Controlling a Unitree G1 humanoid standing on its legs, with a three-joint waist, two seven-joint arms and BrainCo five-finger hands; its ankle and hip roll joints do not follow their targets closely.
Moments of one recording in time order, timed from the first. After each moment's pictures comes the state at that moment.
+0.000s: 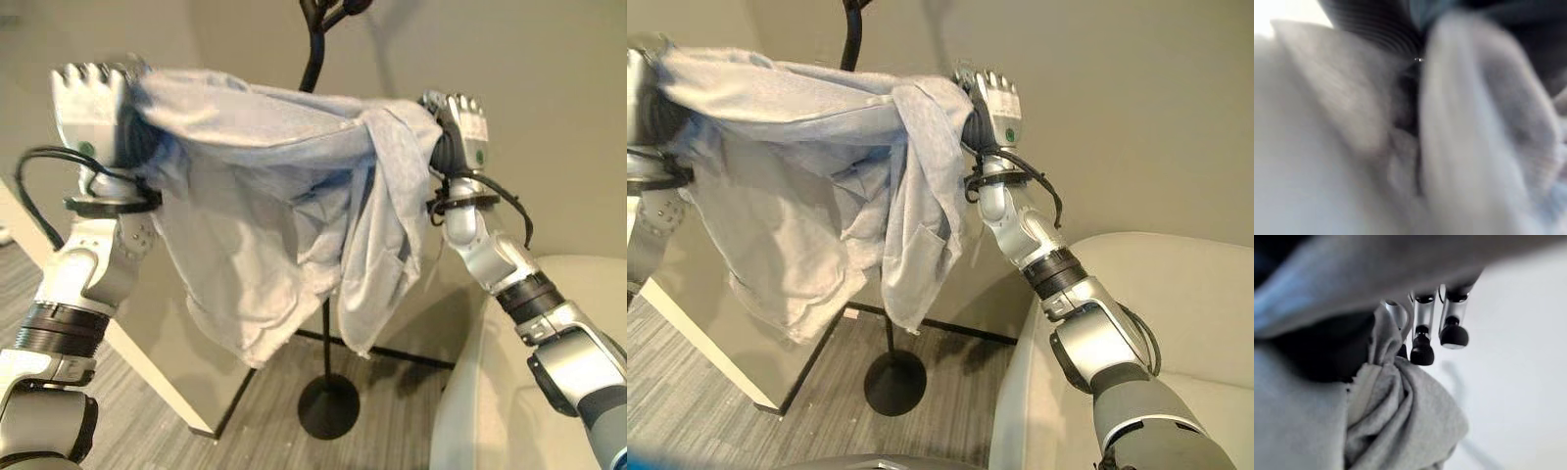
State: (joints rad) left arm -0.64 0.99 -0.27 0.35 0.55 -0.02 0.73; right arm -0.96 -0.45 0.48 0.51 -0.43 -0.01 -0.62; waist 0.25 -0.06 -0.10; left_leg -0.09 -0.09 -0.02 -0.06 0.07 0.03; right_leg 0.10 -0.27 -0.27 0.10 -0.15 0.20
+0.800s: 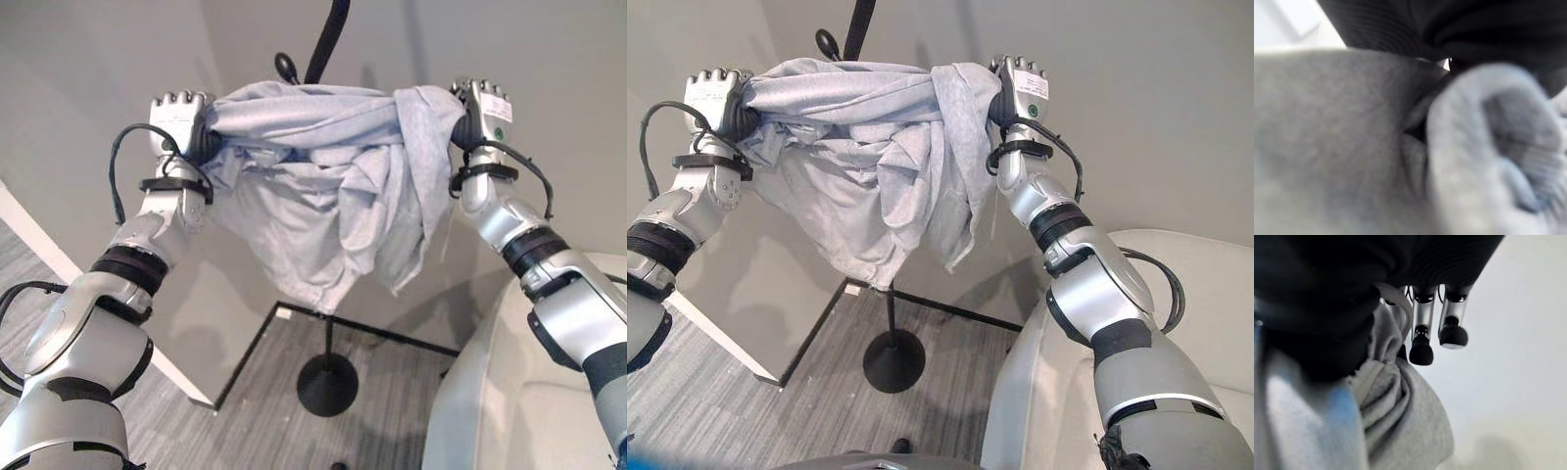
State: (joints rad) left arm -1.05 0.80 -0.72 0.89 0.35 -0.04 0.67; right arm -1.18 -0.42 0.64 0.96 -0.30 0.00 -0.68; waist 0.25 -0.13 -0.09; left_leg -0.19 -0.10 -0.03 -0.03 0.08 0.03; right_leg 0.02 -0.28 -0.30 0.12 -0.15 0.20
